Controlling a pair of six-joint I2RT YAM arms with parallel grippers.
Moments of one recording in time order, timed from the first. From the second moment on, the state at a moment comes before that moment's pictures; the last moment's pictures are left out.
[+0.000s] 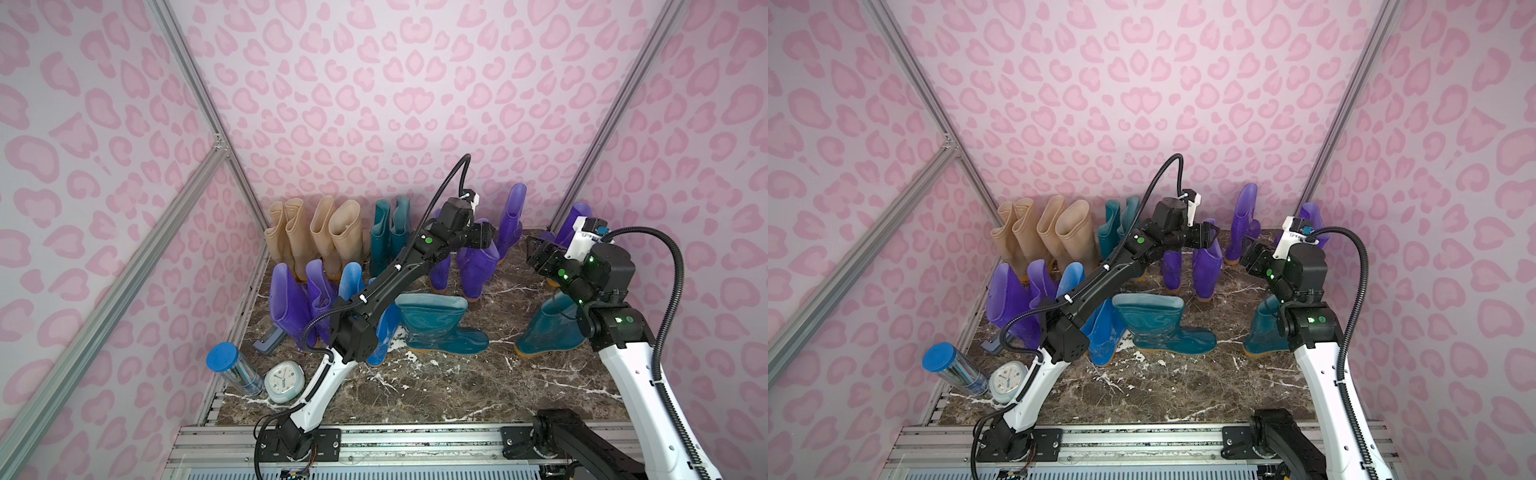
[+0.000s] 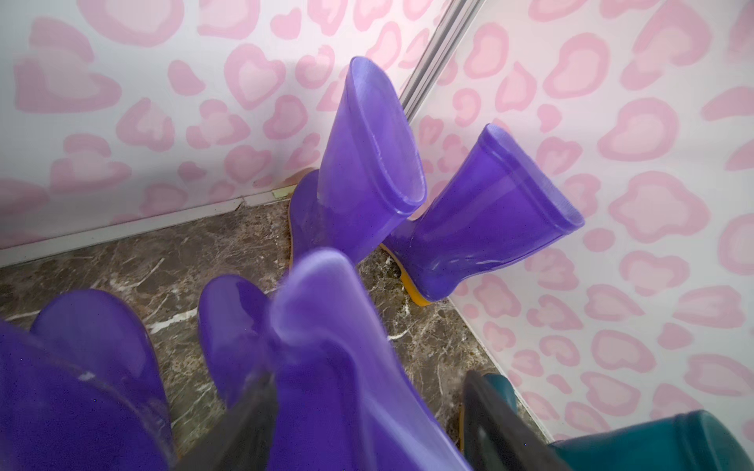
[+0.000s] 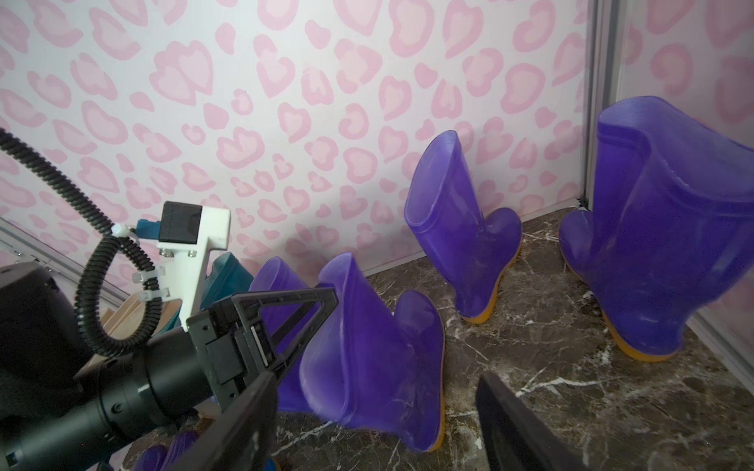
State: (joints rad) left arm -0.79 2.41 2.60 -0.56 0.12 -0.46; right arm 0.06 0.98 1.13 -0.37 -0.08 0.45
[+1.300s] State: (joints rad) left arm -0.64 2.27 2.52 -0.93 0.23 -0.34; right arm 0.22 1.85 1.76 -0.53 0.10 0.17
